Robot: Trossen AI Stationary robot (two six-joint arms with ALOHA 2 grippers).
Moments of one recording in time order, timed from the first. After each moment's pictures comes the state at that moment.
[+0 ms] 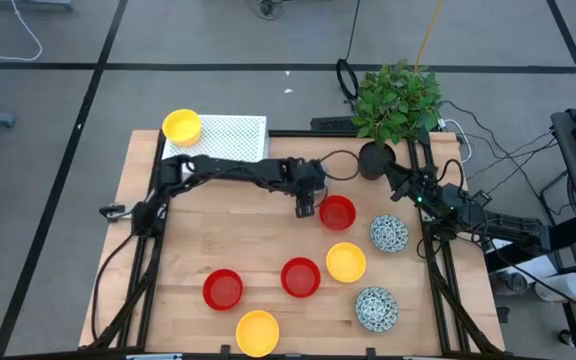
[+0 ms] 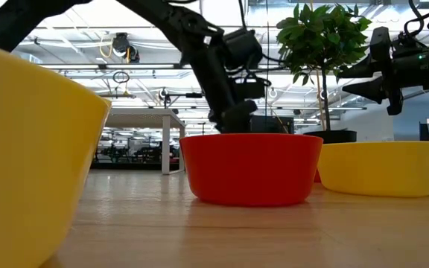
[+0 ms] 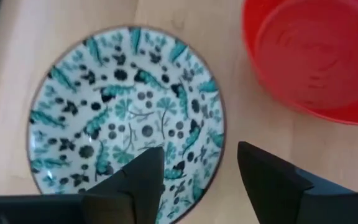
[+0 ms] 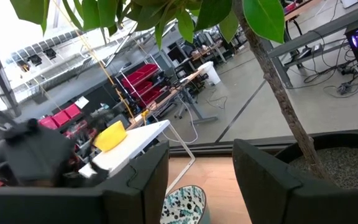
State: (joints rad) left arm 0.19 2.15 1.65 -0.52 -0.12 0.10; right arm -0.21 0.01 0.02 0.10 0.58 0.56
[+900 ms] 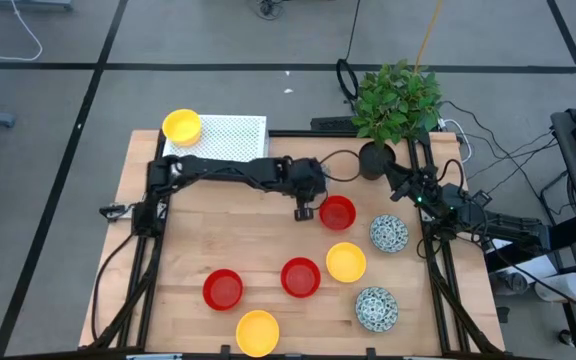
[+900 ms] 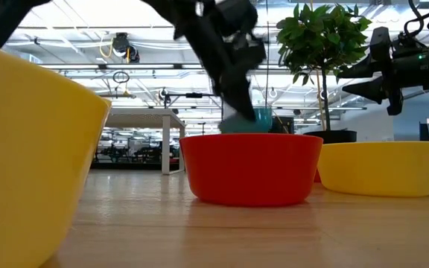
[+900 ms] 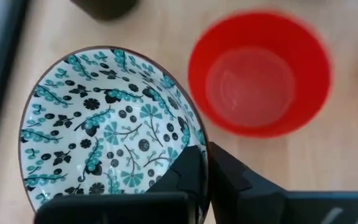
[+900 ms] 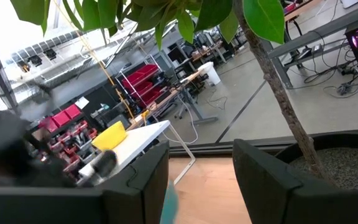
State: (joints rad) left arm 0.15 2.03 1.66 -0.54 -0.08 0.17; right arm -0.21 0.01 0.02 0.10 0.58 0.56
